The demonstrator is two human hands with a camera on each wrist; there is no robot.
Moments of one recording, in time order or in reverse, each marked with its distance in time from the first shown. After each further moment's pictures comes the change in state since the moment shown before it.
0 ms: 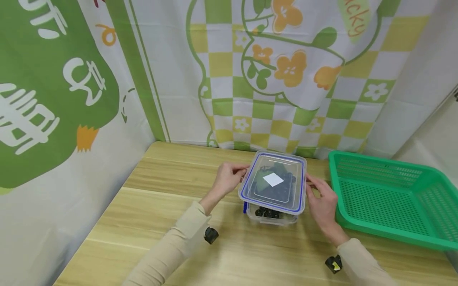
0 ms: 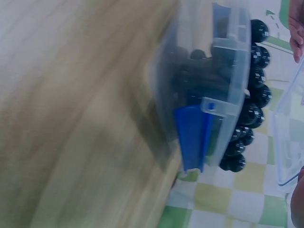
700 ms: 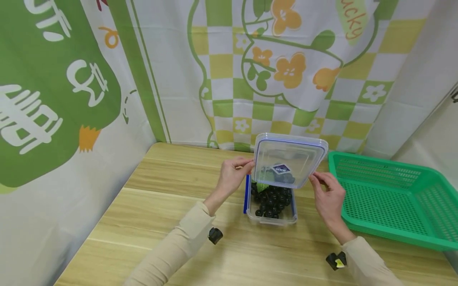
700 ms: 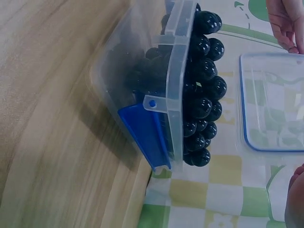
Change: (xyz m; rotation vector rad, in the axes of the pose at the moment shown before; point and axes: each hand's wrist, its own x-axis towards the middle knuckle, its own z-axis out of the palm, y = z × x) left_hand -0.002 0.018 0.007 -0.262 0.103 0.158; right_hand 0.022 -0.018 -0.008 0.023 0.032 0.172
